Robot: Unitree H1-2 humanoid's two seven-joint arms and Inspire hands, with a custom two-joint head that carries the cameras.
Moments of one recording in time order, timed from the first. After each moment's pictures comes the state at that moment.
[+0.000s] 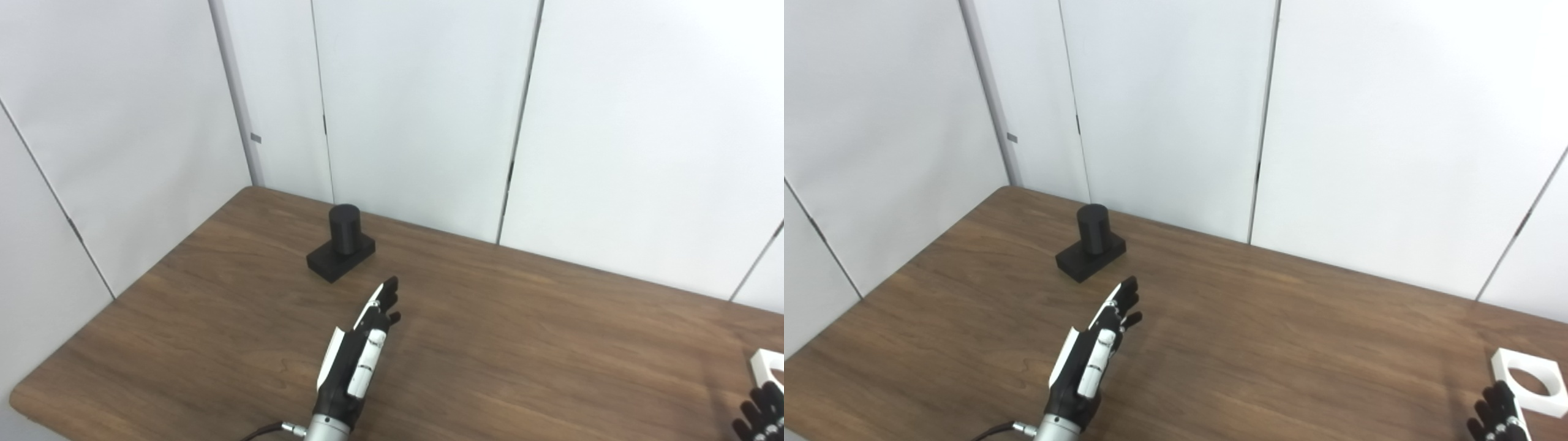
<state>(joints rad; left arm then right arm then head) 0.13 0.00 0.01 -0.08 0.01 -0.27 0.02 0.09 -0.19 -0.12 -0.06 0.25 -0.07 0.19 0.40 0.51</state>
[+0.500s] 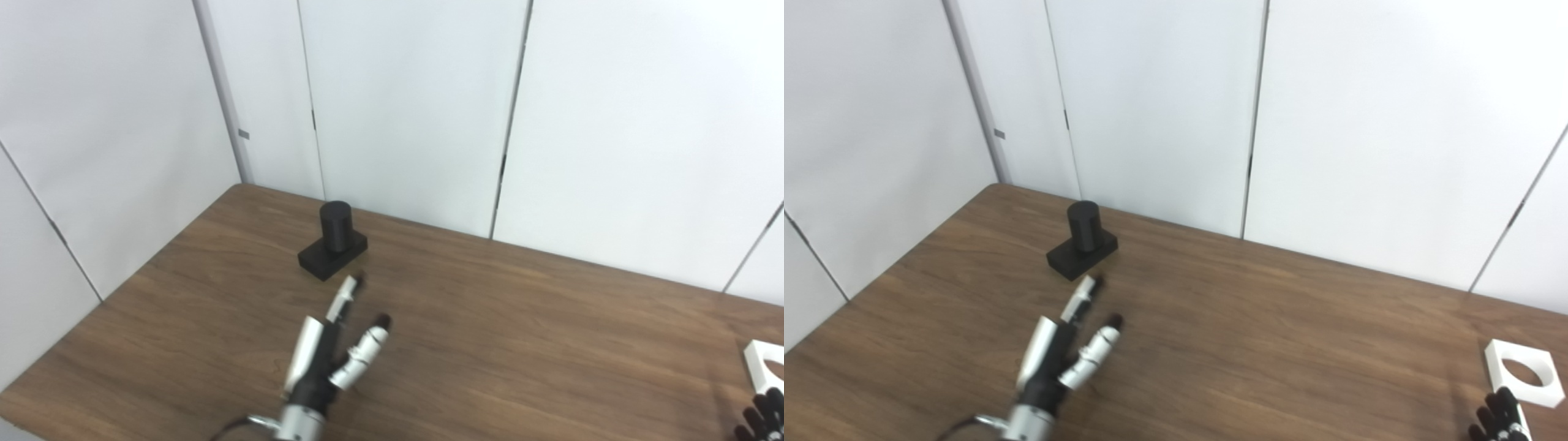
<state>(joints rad) 0.15 0.05 0.11 -0.34 0.39 0.06 0.09 0.13 -0.18 -0.12 -0.11 0.25 -0.04 0.17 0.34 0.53</state>
